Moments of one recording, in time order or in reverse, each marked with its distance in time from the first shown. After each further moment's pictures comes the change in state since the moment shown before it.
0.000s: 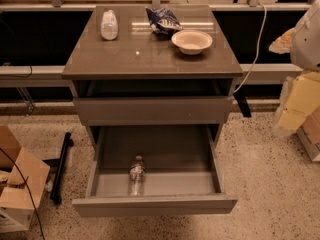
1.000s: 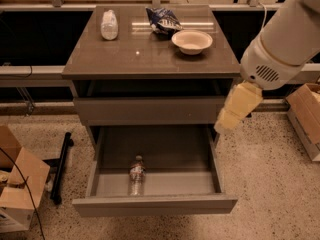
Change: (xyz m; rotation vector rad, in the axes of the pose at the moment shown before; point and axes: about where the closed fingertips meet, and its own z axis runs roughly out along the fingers) arm -0.045 -0.009 0.068 -0.016 -0.054 0.259
